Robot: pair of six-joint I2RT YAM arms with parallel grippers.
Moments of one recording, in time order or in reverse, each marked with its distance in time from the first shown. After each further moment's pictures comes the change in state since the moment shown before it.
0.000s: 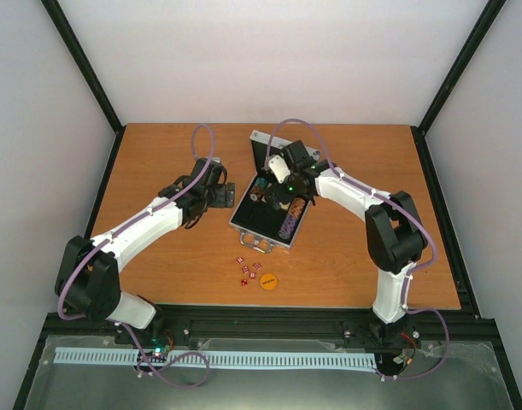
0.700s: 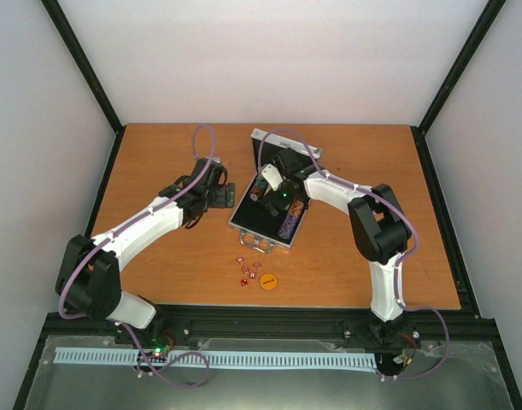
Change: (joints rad) left arm 0.000 0.006 0.000 0.000 0.000 0.000; right arm 0.011 0.136 0.041 0.016 0.020 -0.101
